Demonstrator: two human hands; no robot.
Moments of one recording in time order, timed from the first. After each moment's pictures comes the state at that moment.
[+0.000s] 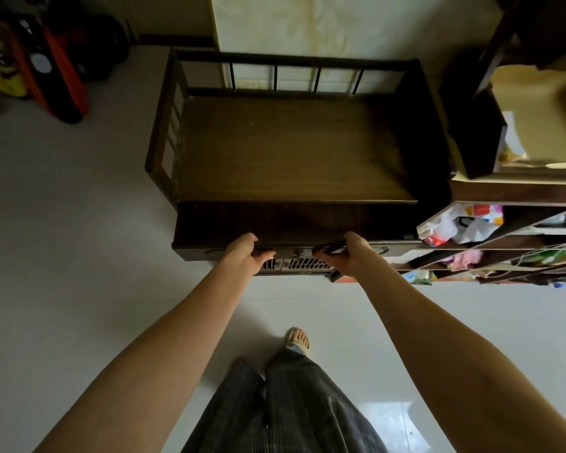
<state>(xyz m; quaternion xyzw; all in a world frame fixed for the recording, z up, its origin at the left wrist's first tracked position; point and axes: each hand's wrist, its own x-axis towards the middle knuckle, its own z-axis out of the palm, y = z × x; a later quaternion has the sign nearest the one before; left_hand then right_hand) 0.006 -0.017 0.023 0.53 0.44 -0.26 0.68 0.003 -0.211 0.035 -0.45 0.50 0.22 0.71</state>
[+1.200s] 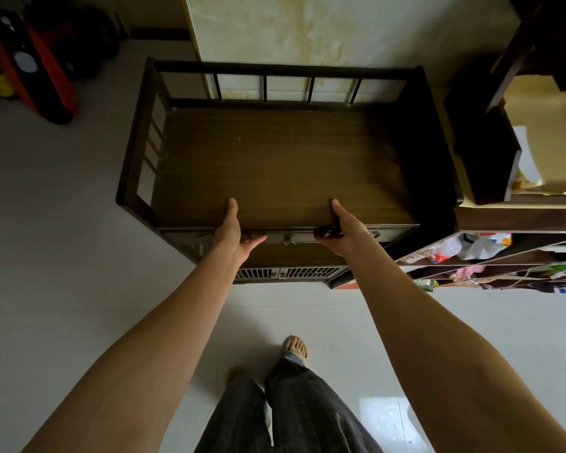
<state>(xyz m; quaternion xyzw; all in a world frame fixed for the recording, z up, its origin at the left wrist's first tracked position) 0.086 -0.025 0.040 0.36 0.50 -0.13 0.78 0.098 -0.221 0.031 -0.37 0.52 0.15 0.76</state>
